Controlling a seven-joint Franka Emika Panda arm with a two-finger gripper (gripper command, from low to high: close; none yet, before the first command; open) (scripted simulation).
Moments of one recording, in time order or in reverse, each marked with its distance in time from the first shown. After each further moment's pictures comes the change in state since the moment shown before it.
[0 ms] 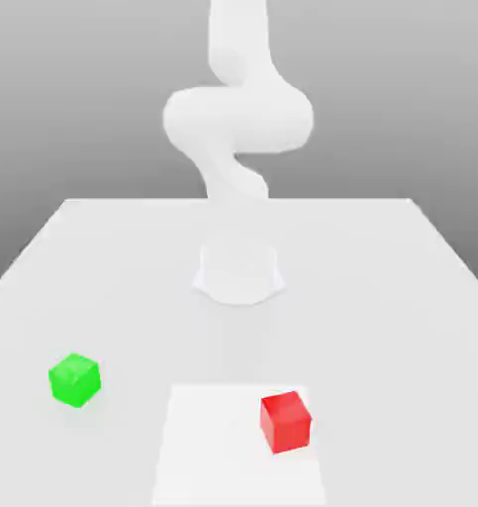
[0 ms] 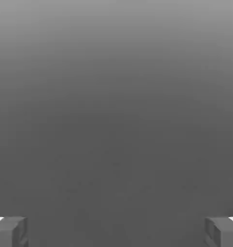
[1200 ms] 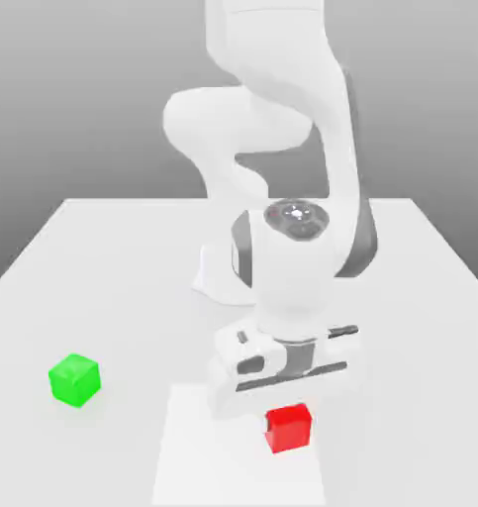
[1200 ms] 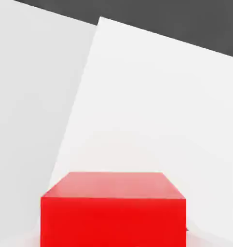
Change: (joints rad) arm 0.109 0.924 0.021 -0.349 -0.023 0.557 -0.128
